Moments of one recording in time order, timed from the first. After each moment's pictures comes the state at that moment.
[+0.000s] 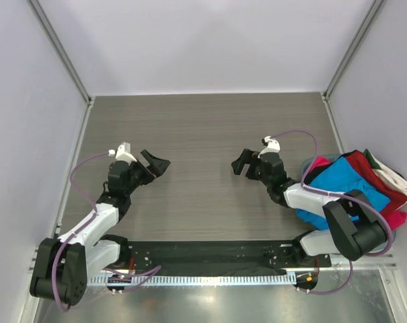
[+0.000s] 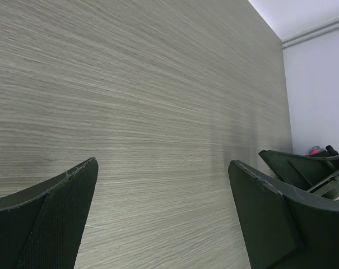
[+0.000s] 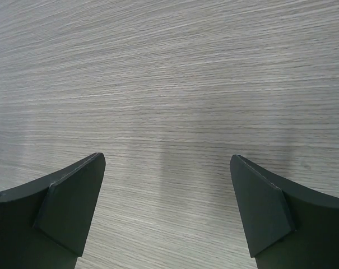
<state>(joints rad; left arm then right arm) -0.19 1.01 0.33 0.35 0.20 -0.78 0.46 1.36 0.47 0.43 0.08 0.57</state>
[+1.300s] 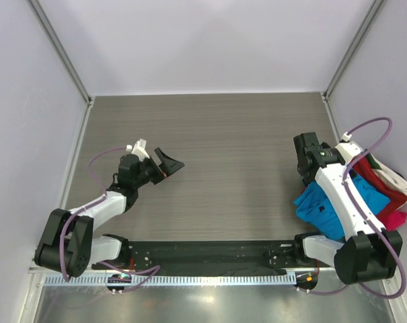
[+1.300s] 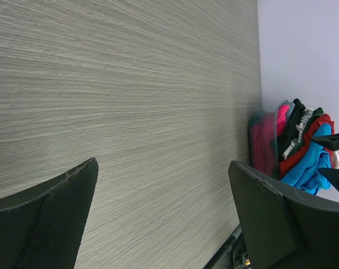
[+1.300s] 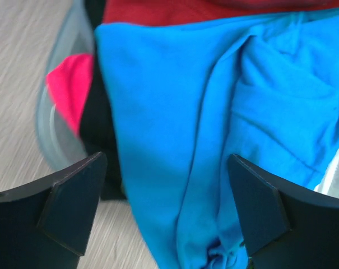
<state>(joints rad) -0.26 1.24 0.40 0.46 0.39 -0.87 0.12 1.14 0.99 -1.10 0.90 1.06</state>
